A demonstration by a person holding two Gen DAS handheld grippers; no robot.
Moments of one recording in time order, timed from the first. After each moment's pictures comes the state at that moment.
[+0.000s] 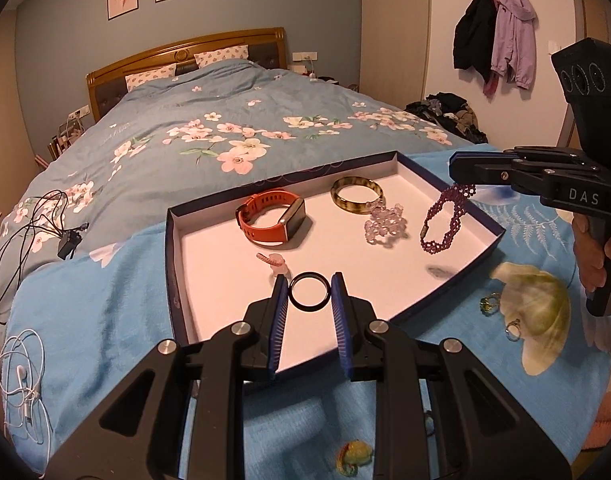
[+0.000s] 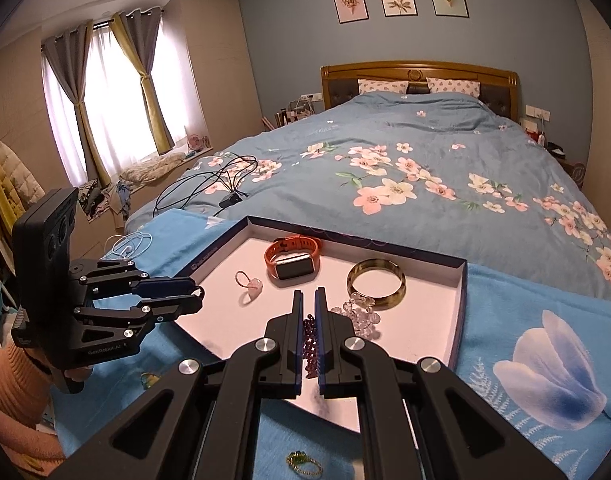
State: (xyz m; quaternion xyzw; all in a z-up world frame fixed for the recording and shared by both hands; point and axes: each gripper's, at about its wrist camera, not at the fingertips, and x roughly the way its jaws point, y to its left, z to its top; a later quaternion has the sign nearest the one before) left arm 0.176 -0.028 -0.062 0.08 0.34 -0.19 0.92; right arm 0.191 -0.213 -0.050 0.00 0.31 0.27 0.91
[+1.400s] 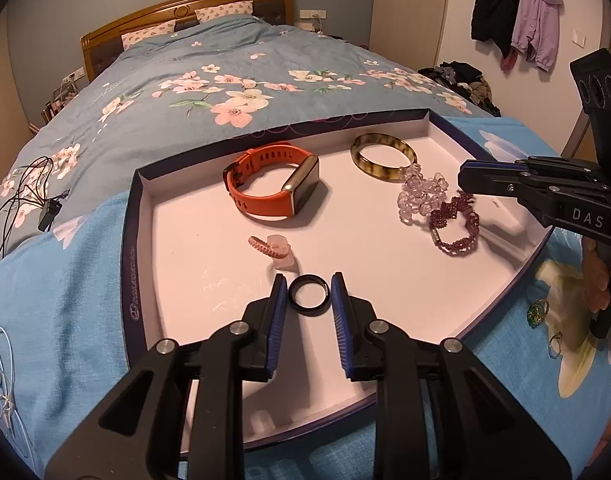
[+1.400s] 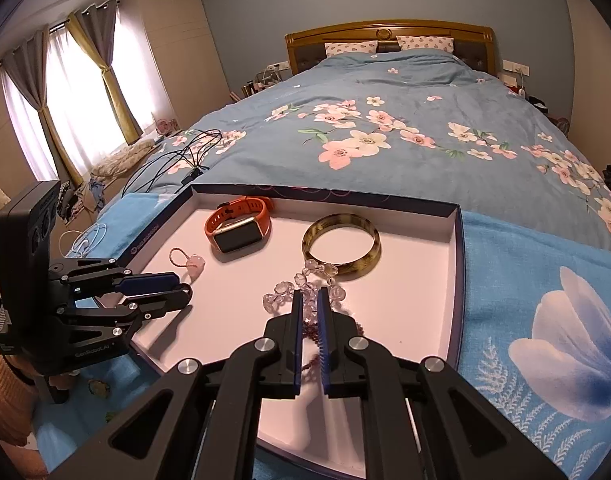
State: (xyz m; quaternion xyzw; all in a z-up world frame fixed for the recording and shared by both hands) left arm 0.239 -0.042 -0.106 0.07 0.41 -0.18 0.89; right arm 0.233 -0.218 -0.098 0.02 0.37 0.22 0.90
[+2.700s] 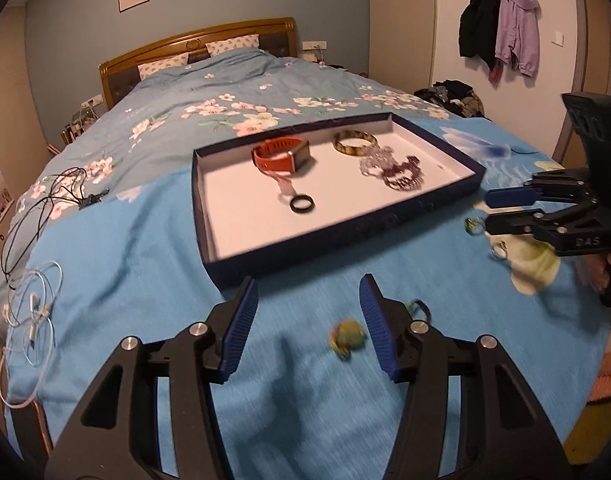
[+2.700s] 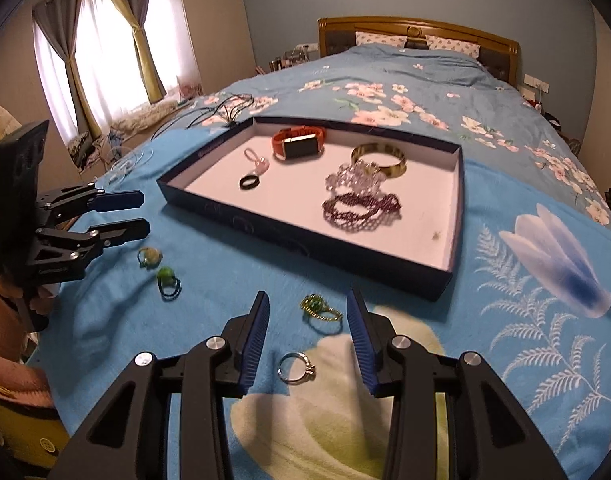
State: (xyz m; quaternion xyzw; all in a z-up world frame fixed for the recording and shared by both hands) left arm 0.096 0.002 -0.080 0.08 0.35 -0.17 0.92; right arm 0.123 -0.219 -0.108 -0.04 0.39 0.25 0.89
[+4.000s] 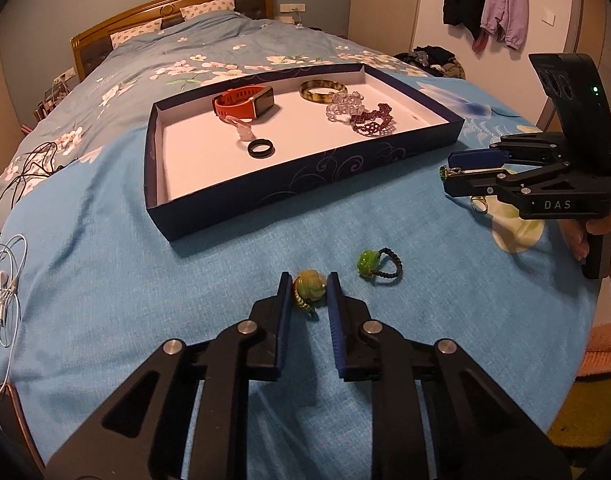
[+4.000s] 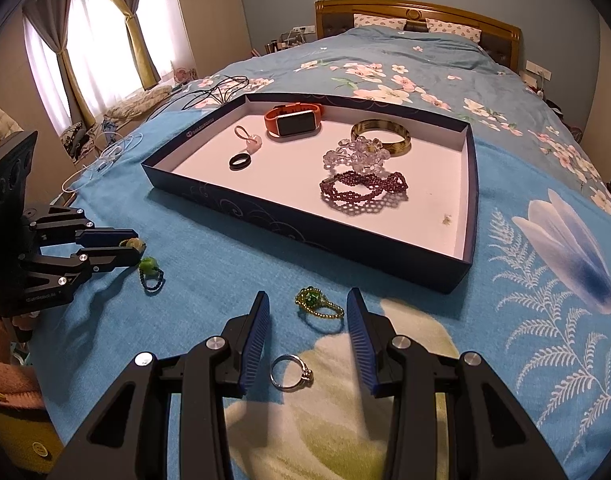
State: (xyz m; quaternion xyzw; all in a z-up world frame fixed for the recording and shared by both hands) left arm 0.096 -0.013 -0.102 0.09 0.42 -0.21 0.88; right arm 0.135 -0.212 -0.120 -0.05 0.42 0.24 0.87
